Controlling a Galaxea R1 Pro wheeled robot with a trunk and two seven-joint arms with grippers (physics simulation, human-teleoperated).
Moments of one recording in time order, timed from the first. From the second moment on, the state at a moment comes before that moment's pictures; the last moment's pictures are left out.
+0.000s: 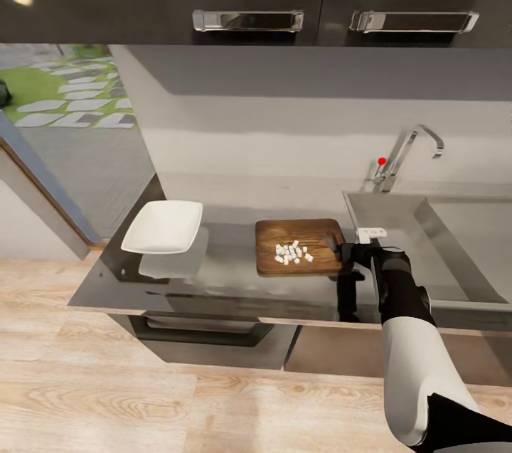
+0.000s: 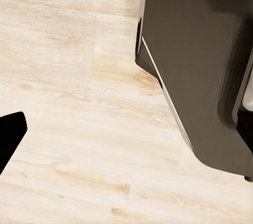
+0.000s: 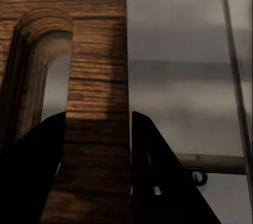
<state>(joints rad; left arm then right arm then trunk) 0.40 0.05 -0.22 -0.50 0.28 -0.35 0.19 -0.88 0.08 -0.45 -0.97 0.53 0.55 0.39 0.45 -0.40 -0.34</state>
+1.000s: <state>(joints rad) 0.40 0.05 -0.22 -0.50 0.28 -0.35 0.19 -0.88 0.08 -0.45 -0.97 0.53 0.56 0.39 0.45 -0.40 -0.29</state>
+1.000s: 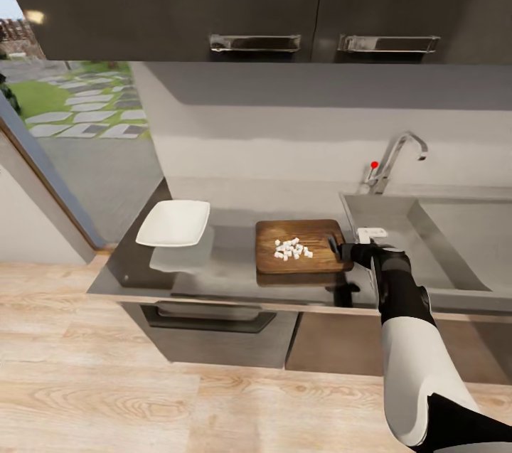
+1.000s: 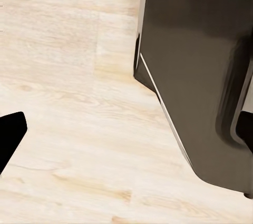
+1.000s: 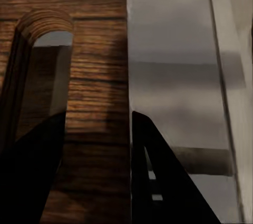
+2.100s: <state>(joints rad) 0.40 0.05 -0.22 -0.50 0.28 -0.35 0.19 -0.88 0.08 -0.45 -0.97 0.54 0.57 0.39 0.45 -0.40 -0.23</state>
